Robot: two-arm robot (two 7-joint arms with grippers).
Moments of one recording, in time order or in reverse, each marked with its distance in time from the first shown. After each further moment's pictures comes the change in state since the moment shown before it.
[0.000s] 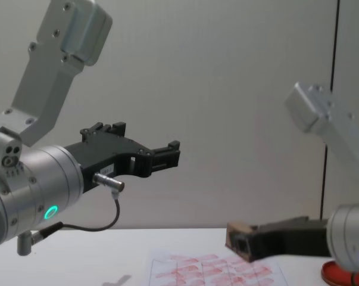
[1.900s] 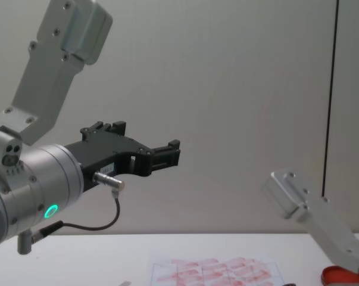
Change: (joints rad) left arm 0.000 0.000 0.000 0.000 0.000 0.000 0.000; right arm 0.013 -0.004 -0.040 0.239 -0.096 -0.146 0.112
